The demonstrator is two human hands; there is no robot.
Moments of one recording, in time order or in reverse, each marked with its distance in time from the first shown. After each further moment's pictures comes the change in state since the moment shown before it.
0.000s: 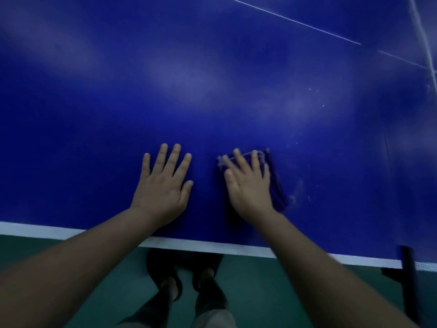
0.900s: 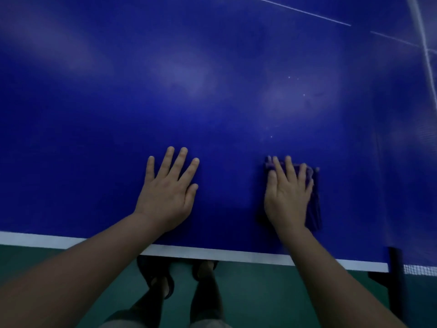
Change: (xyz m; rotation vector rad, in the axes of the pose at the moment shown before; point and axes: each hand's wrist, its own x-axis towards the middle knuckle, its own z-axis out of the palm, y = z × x) left_hand 0.022 0.092 0.017 0.013 0.002 0.047; right_hand -0.023 0.145 -0.019 0.076 0.179 0.360
